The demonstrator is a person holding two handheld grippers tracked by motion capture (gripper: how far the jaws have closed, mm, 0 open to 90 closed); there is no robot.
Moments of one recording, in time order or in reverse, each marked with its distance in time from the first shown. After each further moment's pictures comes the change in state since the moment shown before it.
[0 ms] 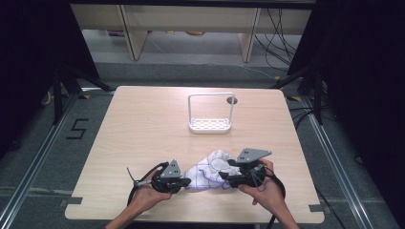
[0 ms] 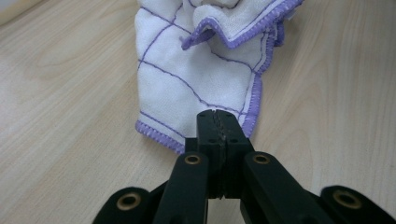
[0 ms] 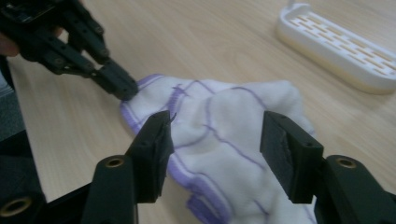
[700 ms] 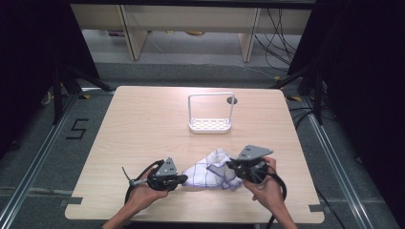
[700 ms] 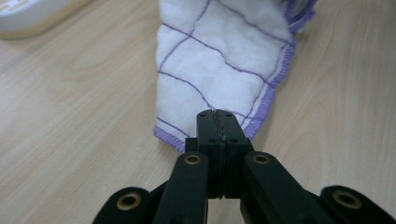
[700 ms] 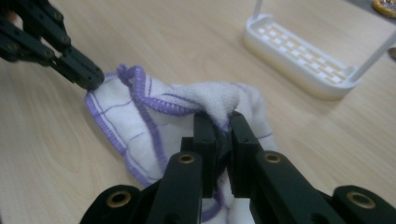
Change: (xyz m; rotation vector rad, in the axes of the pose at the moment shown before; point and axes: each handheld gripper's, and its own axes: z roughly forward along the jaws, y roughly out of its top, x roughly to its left) left arm 0.006 0.001 -0.016 -0.029 0.038 -0.004; right arm -0.009 0.007 -0.010 -0.019 -0.101 -0.034
